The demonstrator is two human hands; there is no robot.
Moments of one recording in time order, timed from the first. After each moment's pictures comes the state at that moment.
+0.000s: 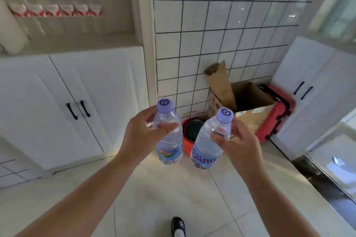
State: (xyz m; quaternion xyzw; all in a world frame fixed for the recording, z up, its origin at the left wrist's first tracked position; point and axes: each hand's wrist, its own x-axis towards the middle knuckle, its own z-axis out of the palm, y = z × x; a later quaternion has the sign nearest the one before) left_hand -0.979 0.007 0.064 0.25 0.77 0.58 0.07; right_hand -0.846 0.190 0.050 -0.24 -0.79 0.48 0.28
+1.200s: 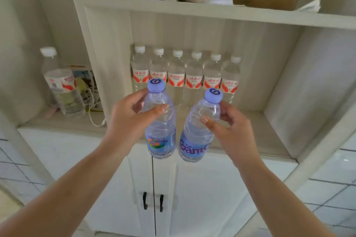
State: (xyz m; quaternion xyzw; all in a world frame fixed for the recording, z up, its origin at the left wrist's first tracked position) left_hand -1.529 -0.194 0.155 0.10 0.73 0.66 -0.14; right_hand -1.515 0.019 0.136 0.06 -0.79 0.57 0.21
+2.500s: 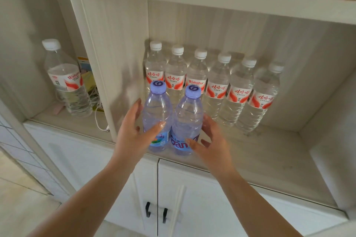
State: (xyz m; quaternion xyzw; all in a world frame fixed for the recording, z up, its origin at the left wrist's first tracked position) left_hand -1.600 -0.205 0.093 -0.05 0.73 0.67 -0.16; right_hand -1.619 -0.017 0.070 0.09 -0.78 0.62 0.07
